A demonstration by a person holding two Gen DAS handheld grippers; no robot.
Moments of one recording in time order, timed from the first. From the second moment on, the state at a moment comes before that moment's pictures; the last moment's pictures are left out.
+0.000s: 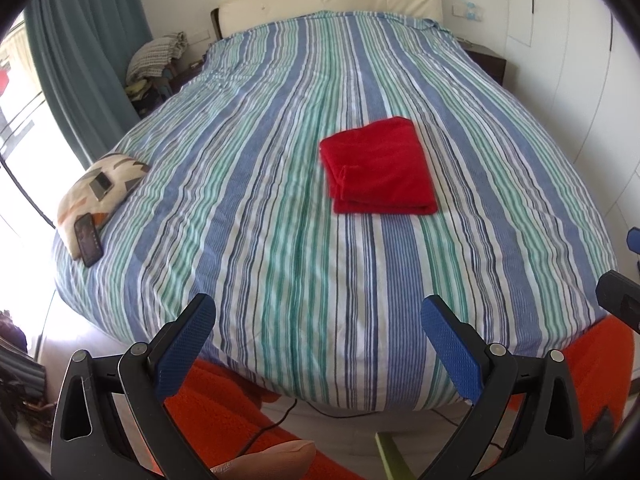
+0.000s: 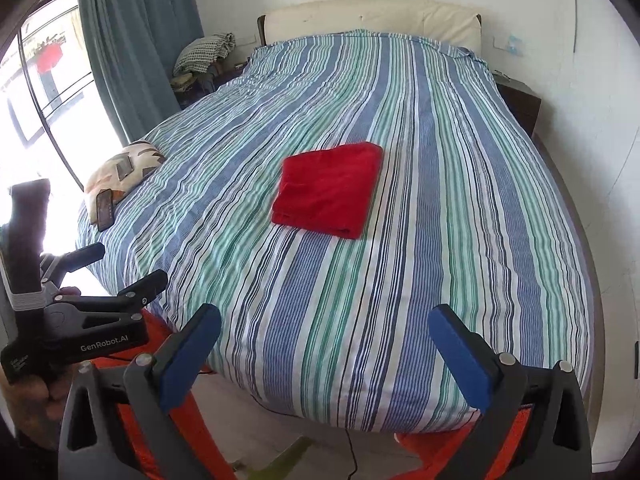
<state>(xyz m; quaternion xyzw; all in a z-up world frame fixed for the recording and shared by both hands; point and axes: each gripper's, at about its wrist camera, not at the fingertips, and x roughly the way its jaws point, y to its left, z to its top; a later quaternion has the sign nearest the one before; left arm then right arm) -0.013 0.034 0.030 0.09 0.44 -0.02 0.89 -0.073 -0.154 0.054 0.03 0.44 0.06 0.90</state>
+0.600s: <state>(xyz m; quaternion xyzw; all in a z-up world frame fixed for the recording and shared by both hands) -0.013 0.034 0.036 0.09 0.43 -0.02 0.90 -0.074 -0.154 0.053 0.02 0.44 0.06 0.90</state>
